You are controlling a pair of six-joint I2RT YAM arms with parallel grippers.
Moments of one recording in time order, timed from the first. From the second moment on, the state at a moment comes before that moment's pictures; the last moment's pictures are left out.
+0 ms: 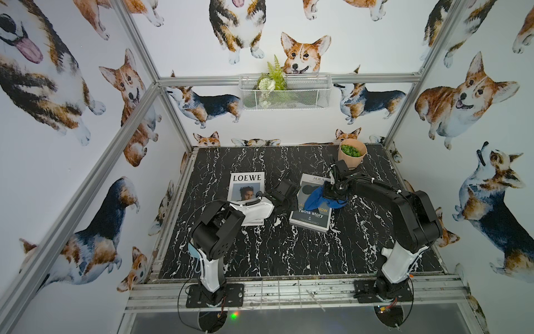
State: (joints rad) left arm -0.73 1.85 1.07 -0.12 -0.02 -0.65; right arm 0.40 1.76 1.18 -0.57 -0.06 0.54
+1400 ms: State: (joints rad) left arm -0.78 1.74 0.79 0.13 0.01 -0.73; right arm 0.49 2.22 1.73 -0.65 -0.22 0.47
